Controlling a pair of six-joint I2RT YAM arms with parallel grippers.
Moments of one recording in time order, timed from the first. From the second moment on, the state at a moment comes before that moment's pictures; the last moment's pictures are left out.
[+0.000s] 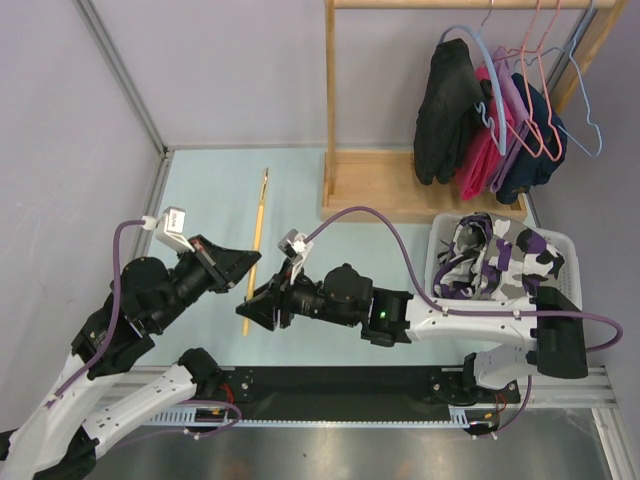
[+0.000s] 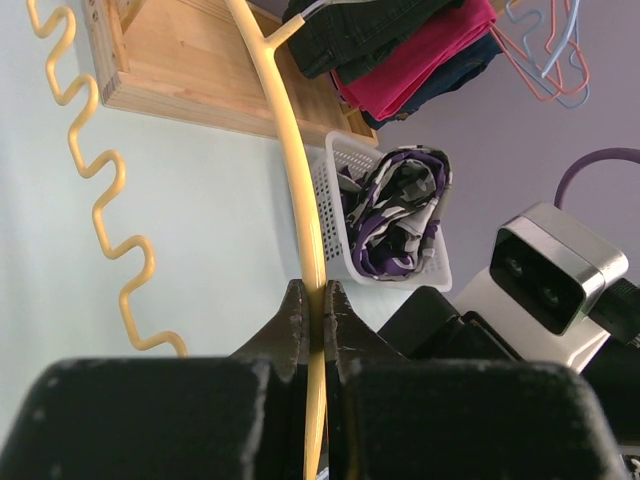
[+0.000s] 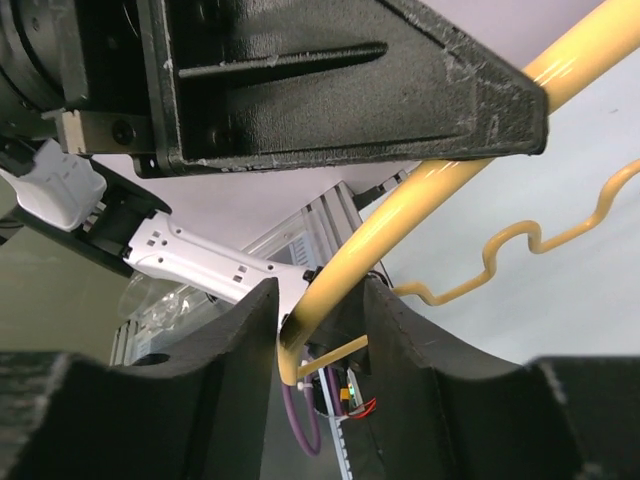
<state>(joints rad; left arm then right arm) -0.76 0.54 1.02 -0.66 -0.15 -0.86 1.36 1.41 1.07 0.37 0.05 0.57</state>
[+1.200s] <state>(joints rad) -0.76 0.45 1.01 -0.60 -0.19 -0.86 1.14 1.19 1.00 0.22 0.07 0.71</state>
